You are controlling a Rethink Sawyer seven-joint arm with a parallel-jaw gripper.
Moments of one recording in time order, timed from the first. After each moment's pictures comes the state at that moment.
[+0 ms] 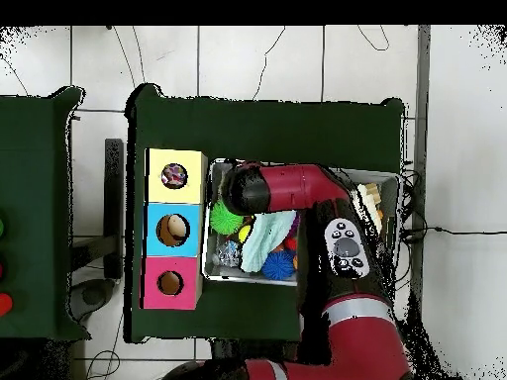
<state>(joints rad) -0.29 -0.49 0.17 1.39 -0.38 0.47 1.91</state>
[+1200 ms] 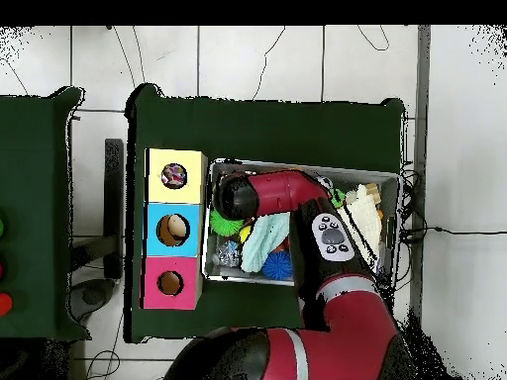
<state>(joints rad) -0.32 -0.38 0.26 1.40 -0.42 0.44 1.91</state>
